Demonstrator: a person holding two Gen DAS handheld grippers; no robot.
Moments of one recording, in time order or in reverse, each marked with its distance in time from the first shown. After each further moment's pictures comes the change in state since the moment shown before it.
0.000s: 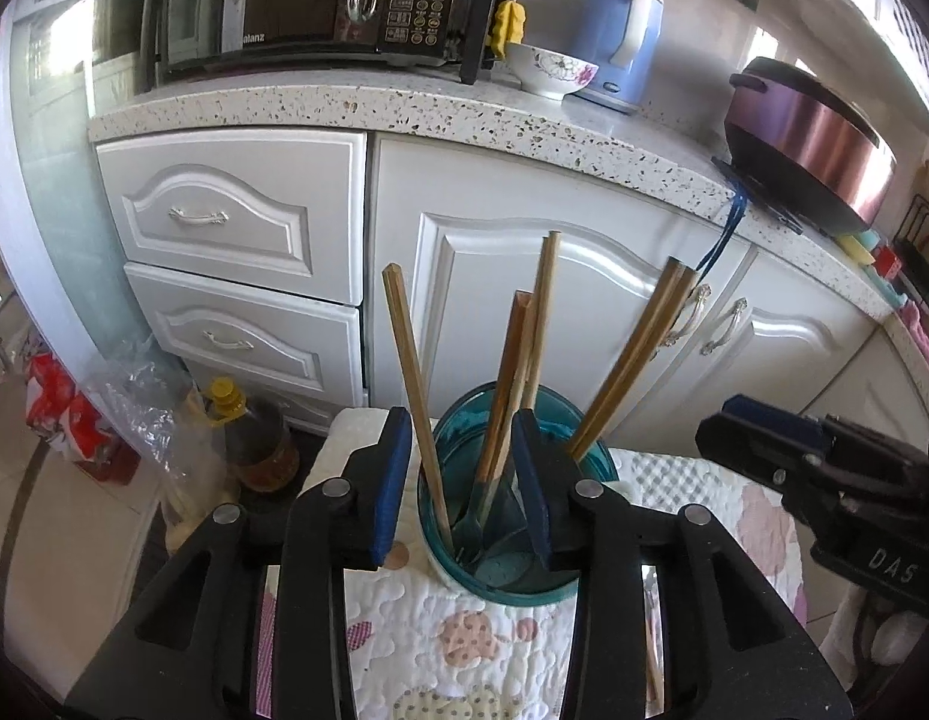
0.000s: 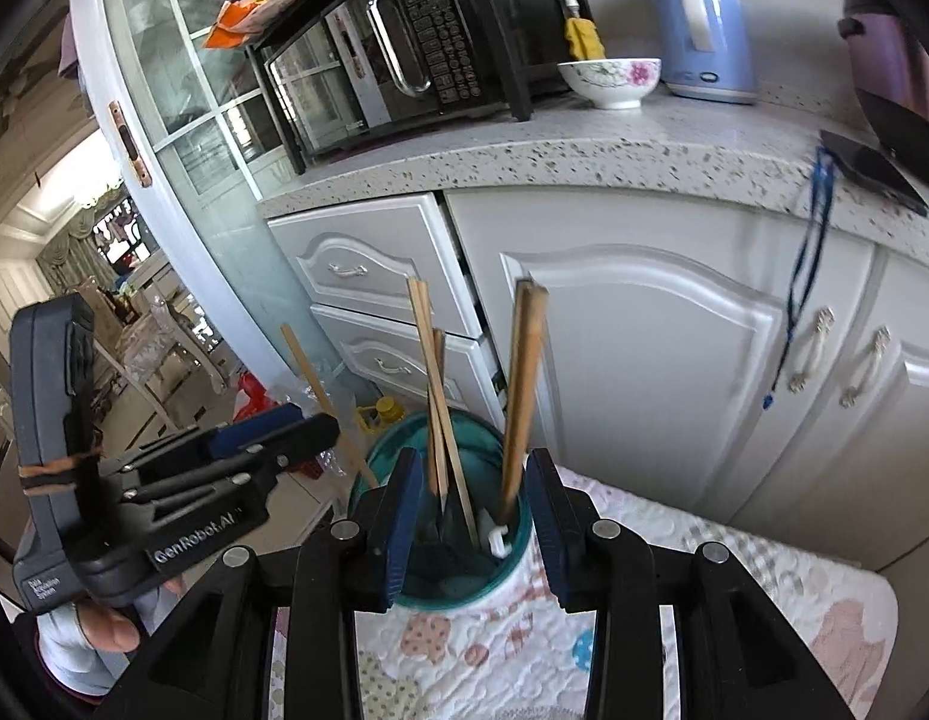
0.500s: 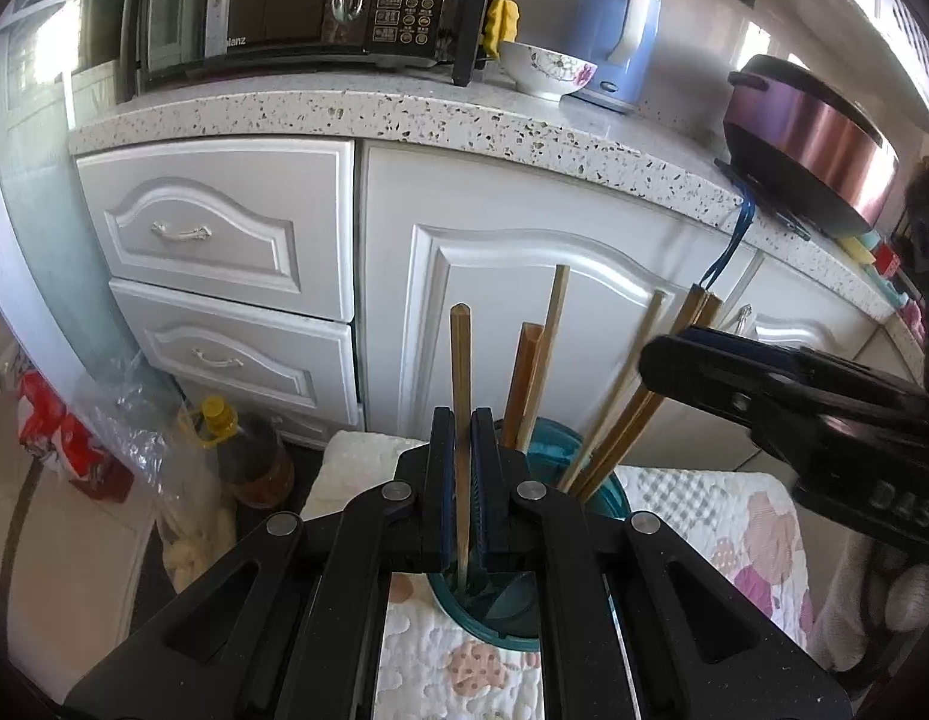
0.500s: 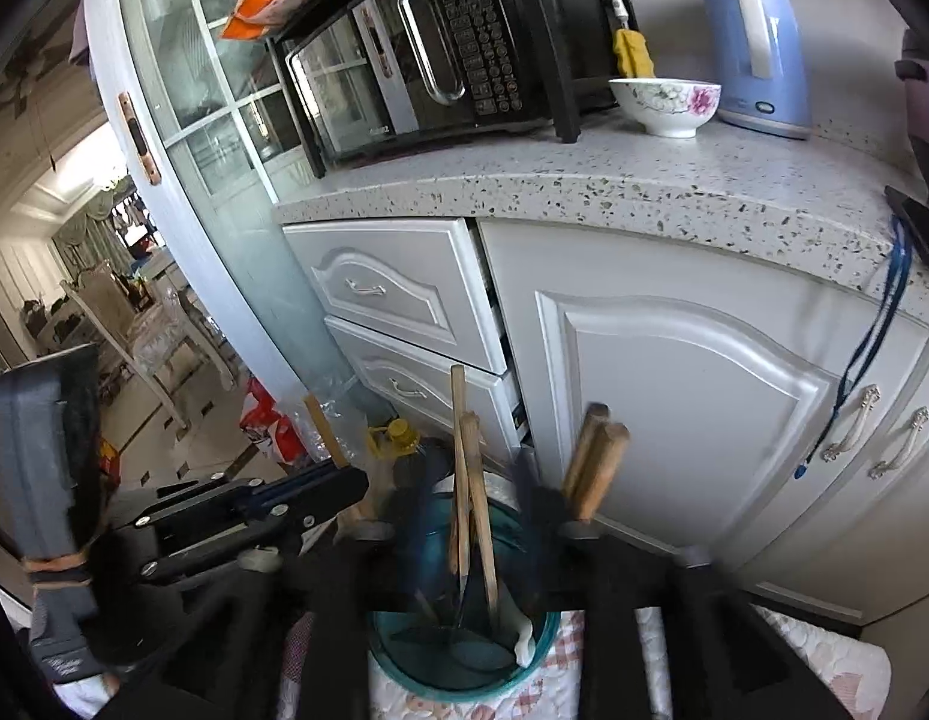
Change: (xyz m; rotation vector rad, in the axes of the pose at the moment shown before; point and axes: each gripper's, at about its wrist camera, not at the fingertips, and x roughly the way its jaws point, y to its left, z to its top) left arm 0.022 0.008 0.018 0.017 0.007 -0.023; right arm 0.030 0.011 0.045 -0.061 -0.009 0.036
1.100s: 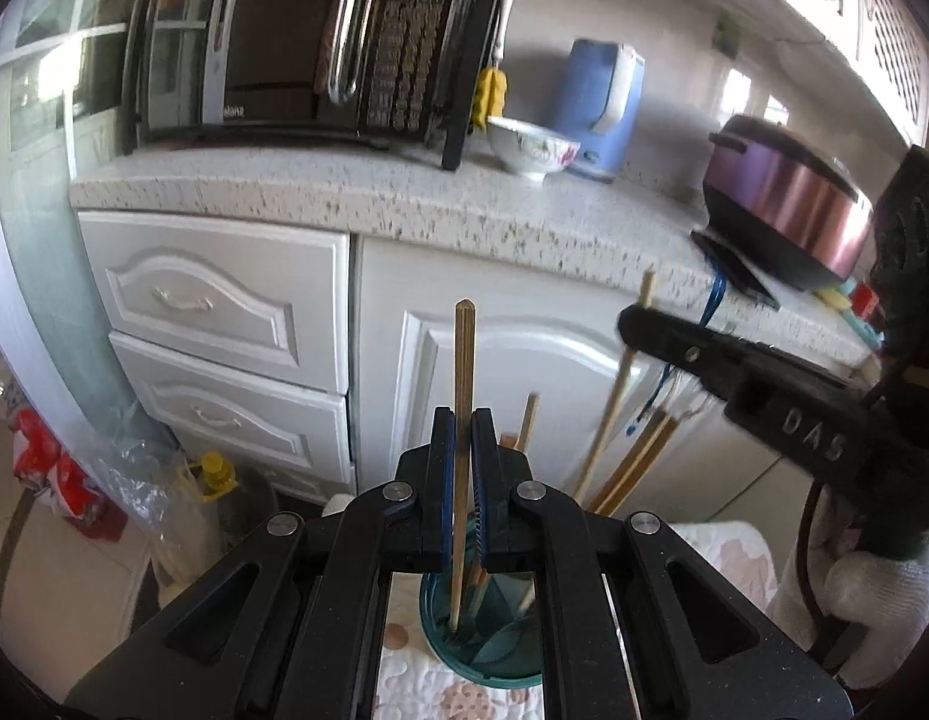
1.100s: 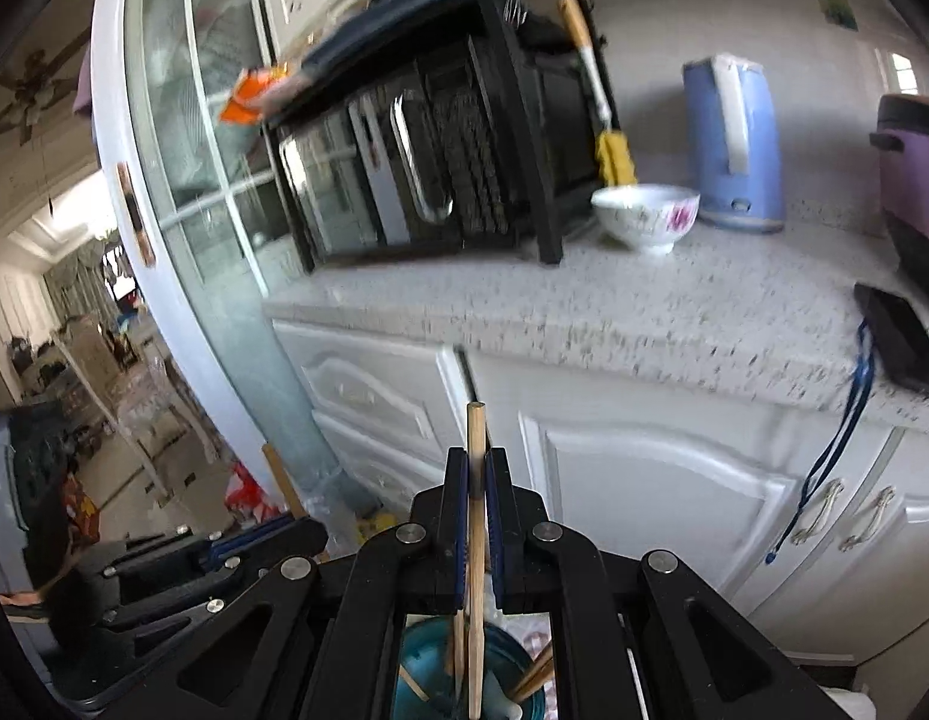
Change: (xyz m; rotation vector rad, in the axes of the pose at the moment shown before) left arm -0.031 0.004 0.036 0.008 -0.111 -0.034; right arm -0.014 0.012 0.045 -0.004 -0.172 -0.047
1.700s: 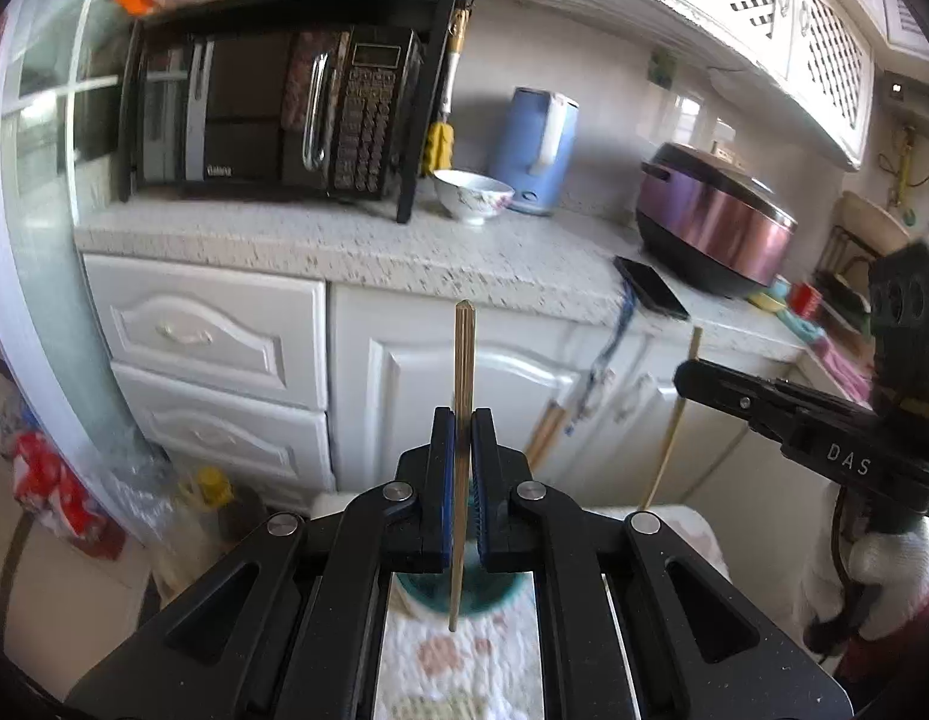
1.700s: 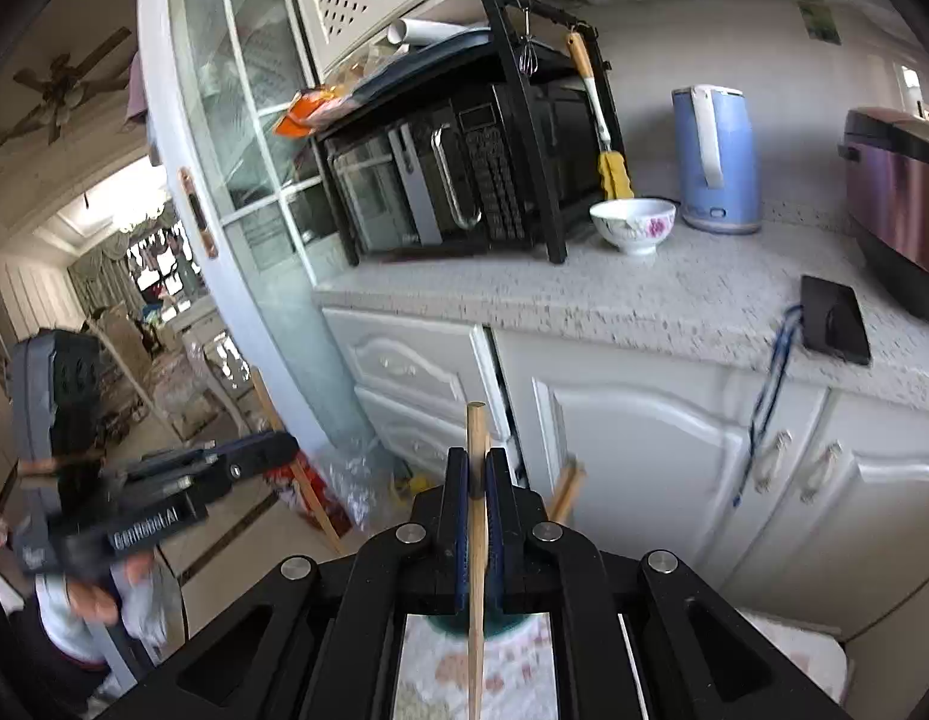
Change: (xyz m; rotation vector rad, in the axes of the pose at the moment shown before) left arm -0.095 -0.019 0.006 0.033 -0.071 -0.079; right arm -0.119 0.007 -0.019 -0.003 -0.012 0.050
